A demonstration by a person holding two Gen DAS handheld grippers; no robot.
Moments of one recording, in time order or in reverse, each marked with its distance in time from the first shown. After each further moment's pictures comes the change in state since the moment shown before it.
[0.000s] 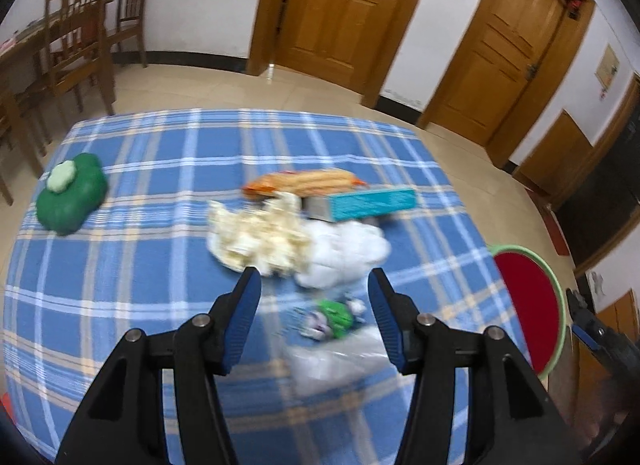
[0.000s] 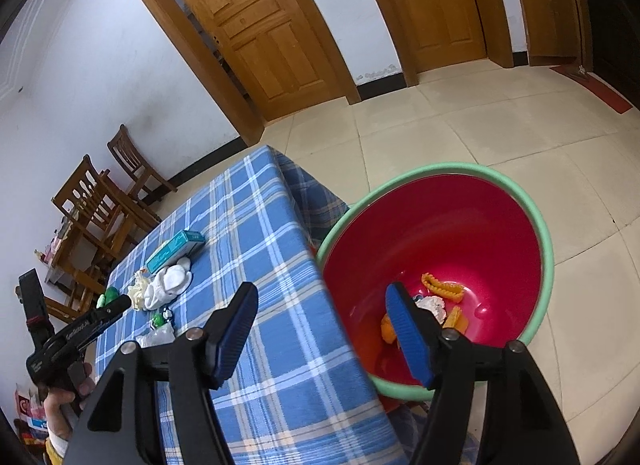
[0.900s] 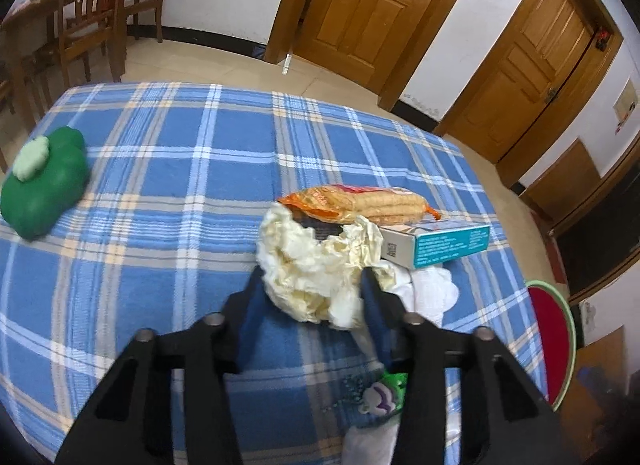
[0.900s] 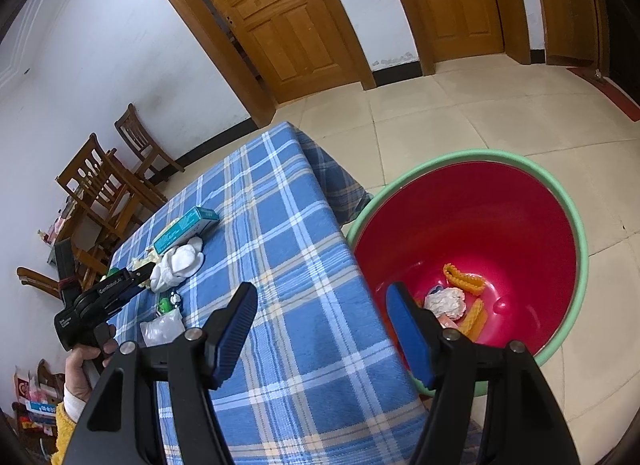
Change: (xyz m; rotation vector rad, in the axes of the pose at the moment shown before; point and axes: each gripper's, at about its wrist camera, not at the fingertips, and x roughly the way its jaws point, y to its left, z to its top) left arm 0.060 0.042 0.018 -0.105 0.011 -0.027; right arm 0.025 0.024 -0.005 -0.044 0.060 0.025
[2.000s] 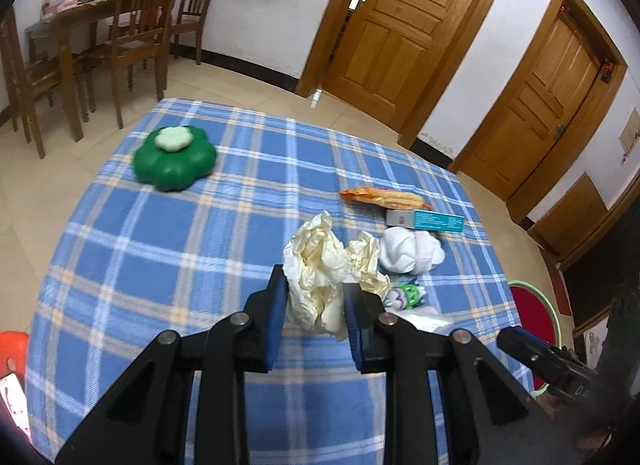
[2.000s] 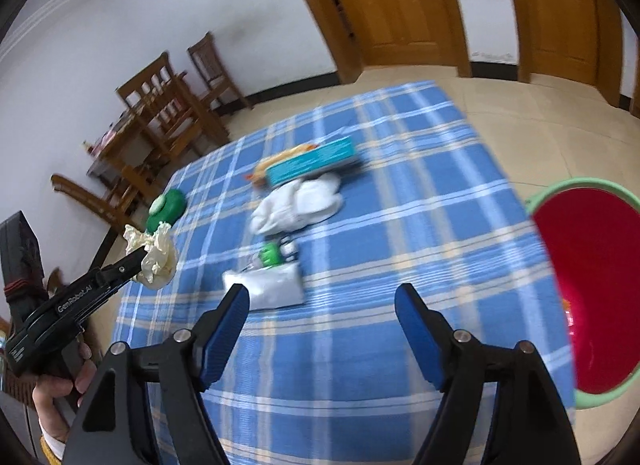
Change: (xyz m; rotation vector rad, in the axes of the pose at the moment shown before) left arm -0.126 0.033 -0.055 -0.074 -0.137 0.081; right arm 0.052 0.129 -0.030 -0.273 0.150 0.171
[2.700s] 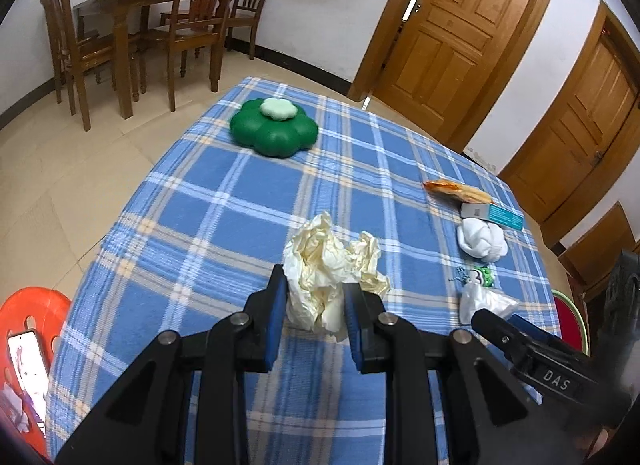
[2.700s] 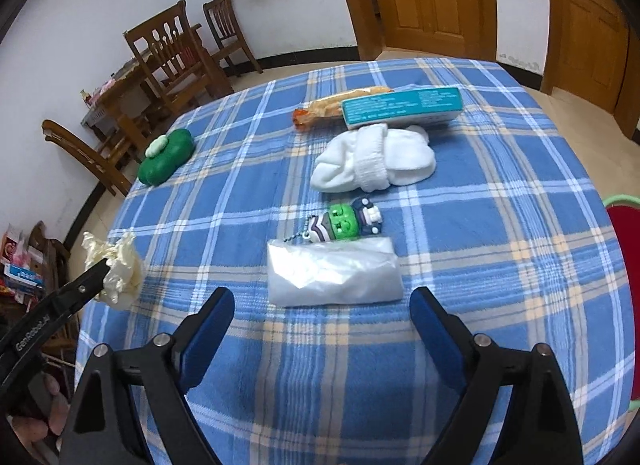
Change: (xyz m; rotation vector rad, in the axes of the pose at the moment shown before) left arm -0.015 0.062 -0.031 -0.104 -0.017 0.127; right arm 0.070 0.061 -0.017 -0.123 0.085 -0.067
